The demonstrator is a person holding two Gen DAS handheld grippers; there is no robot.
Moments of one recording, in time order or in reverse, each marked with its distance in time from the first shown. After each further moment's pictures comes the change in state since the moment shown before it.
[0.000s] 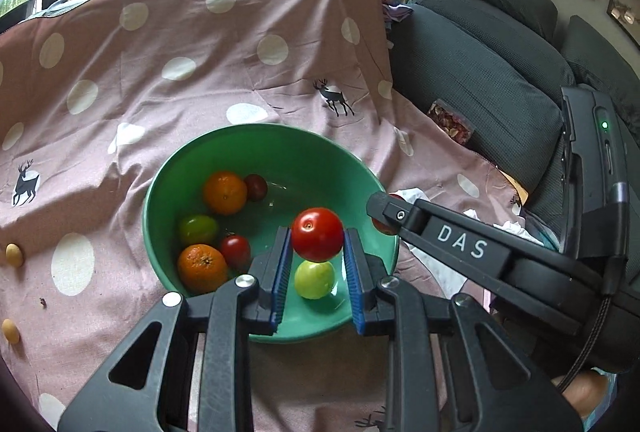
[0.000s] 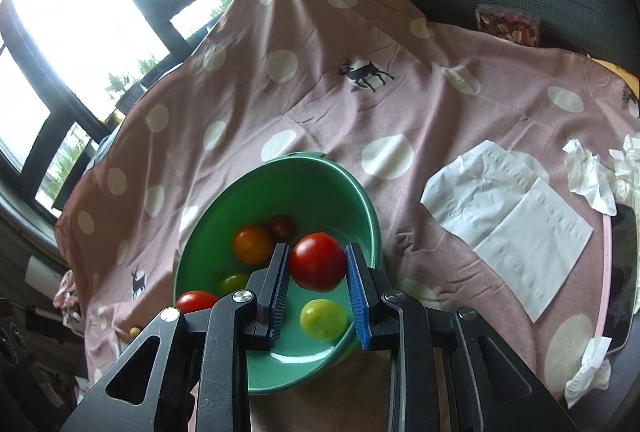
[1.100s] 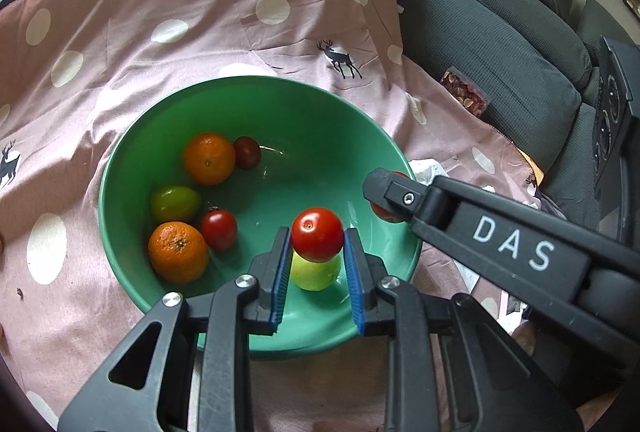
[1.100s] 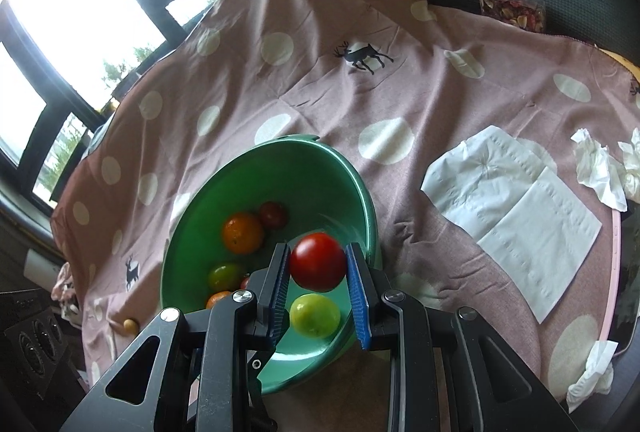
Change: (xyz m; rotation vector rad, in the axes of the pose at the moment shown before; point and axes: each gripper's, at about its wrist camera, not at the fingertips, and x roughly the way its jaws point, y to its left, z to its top) left arm 0.043 0.003 -0.011 -0.014 0.105 0.019; right arm 0.016 -0.002 -0.001 -0.012 0.061 0.007
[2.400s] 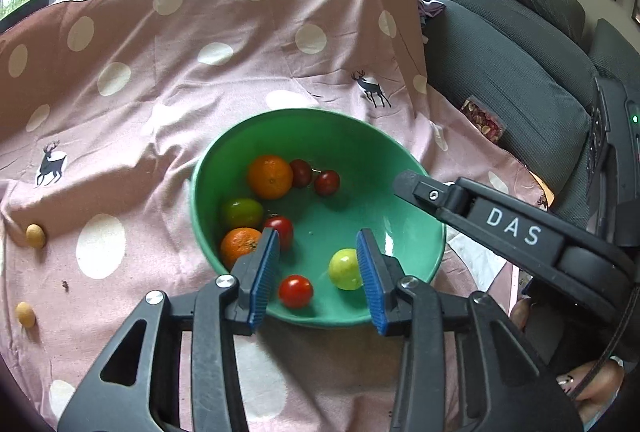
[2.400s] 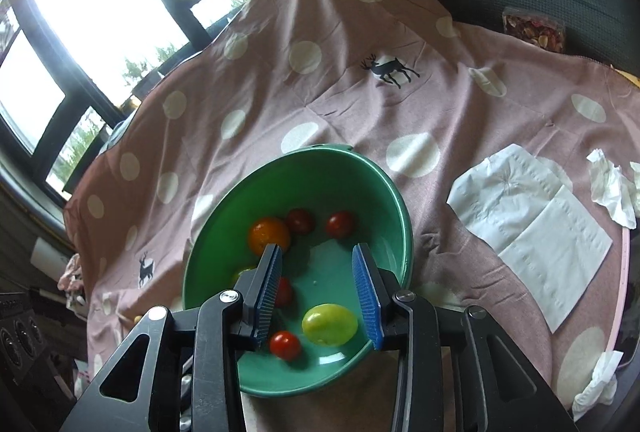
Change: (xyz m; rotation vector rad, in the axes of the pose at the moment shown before) left arm -0.051 0.027 -0.002 -0.045 -0.090 0.090; right arm -0.010 0.017 -0.002 -0.048 -0.058 0.062
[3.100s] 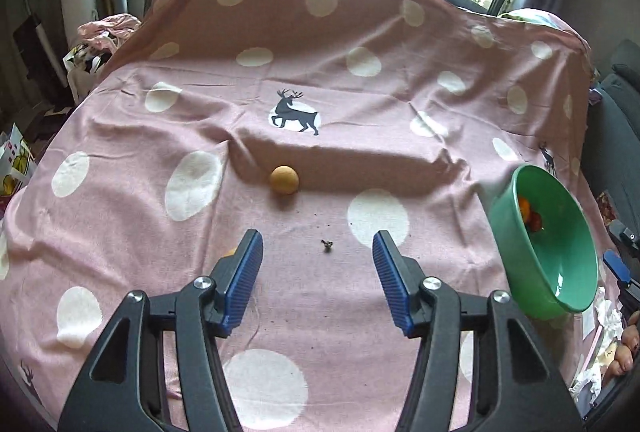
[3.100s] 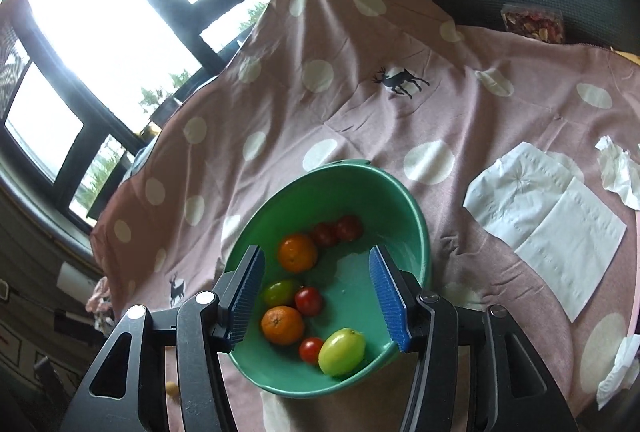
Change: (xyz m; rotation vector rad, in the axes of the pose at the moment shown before) left arm -0.084 0.181 -0.048 -0.362 -0.056 0.416; right arm -0.008 0.013 -0.004 0.019 -0.041 0.081
